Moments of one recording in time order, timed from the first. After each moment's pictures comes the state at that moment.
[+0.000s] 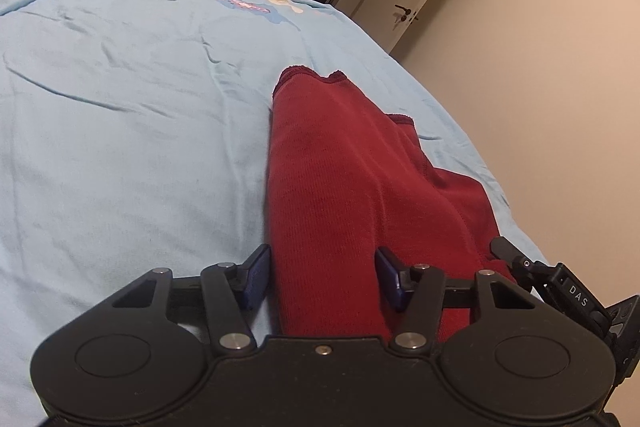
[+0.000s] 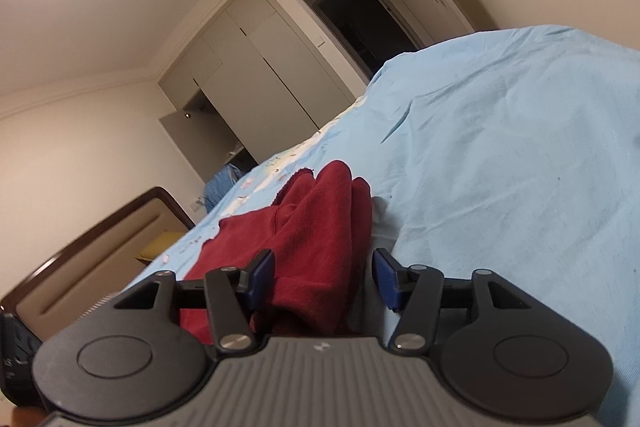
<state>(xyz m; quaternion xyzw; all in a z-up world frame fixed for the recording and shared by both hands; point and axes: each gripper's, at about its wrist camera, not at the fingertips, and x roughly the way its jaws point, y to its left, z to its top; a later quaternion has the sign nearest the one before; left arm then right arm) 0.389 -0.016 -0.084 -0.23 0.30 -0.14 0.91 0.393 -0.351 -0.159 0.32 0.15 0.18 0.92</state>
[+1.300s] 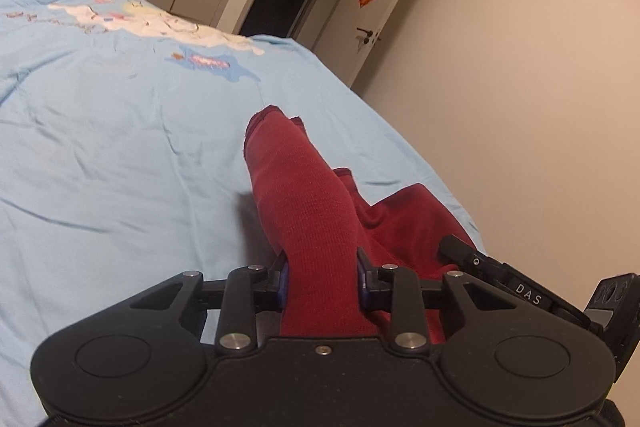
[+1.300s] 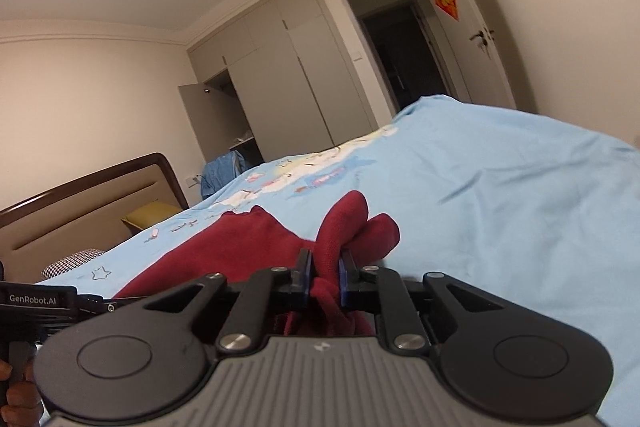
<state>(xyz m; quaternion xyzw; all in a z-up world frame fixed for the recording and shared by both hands) 0.385 -0.006 -0.011 -0.18 0.25 -0.17 0.94 0.393 -0.280 -0.081 0.18 0.12 0.18 0.96</state>
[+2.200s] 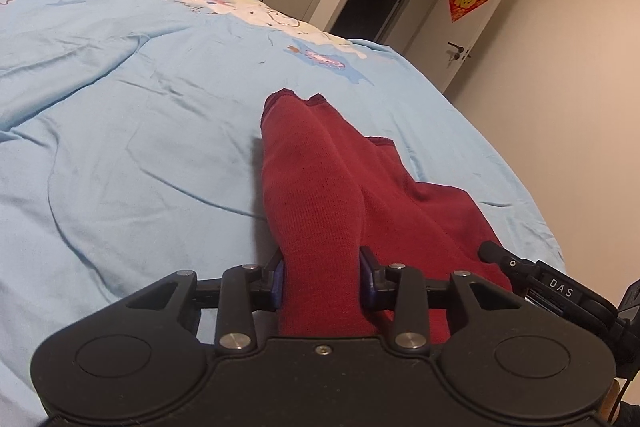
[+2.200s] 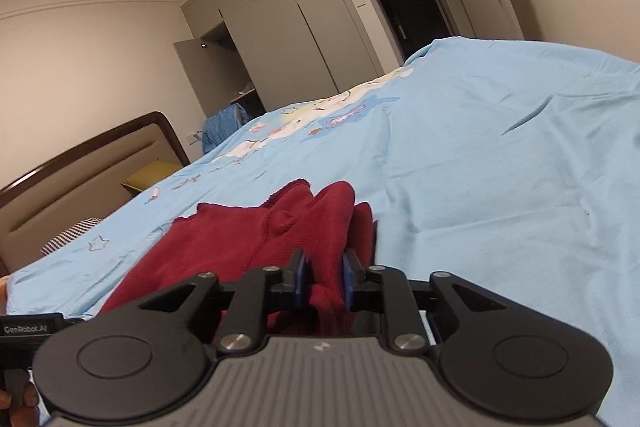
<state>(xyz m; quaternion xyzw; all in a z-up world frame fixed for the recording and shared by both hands) 0.389 0.085 -0.048 -0.22 0.28 -0.05 0.93 0.446 -0.209 -0.114 0.18 0.20 0.19 0.94</state>
